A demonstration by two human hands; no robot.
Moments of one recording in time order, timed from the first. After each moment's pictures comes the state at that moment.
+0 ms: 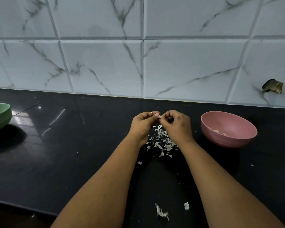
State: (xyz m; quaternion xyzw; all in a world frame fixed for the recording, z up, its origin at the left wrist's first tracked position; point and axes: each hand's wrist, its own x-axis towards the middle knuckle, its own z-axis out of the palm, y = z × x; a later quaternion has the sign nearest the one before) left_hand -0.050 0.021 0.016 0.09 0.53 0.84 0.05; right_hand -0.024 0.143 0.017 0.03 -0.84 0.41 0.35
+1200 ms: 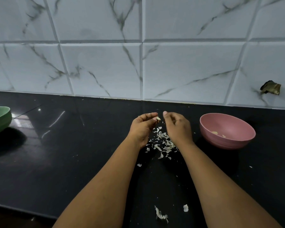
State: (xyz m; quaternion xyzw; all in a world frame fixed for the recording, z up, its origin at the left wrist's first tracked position) left_hand -0.051 0.021 0.018 0.07 0.50 0.86 0.08; right_hand -0.023 0.145 0.019 -0.03 -0.84 0.46 0.29
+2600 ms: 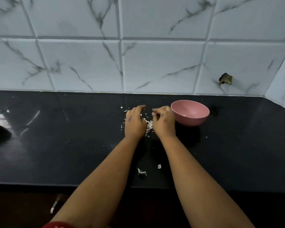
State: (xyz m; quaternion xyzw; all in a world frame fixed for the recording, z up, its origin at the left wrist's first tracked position) left_hand 0.010 0.045 0.002 0.18 0.84 0.46 -0.23; right_hand 0.043 0.150 0.018 -0.05 -0.85 0.35 0.39
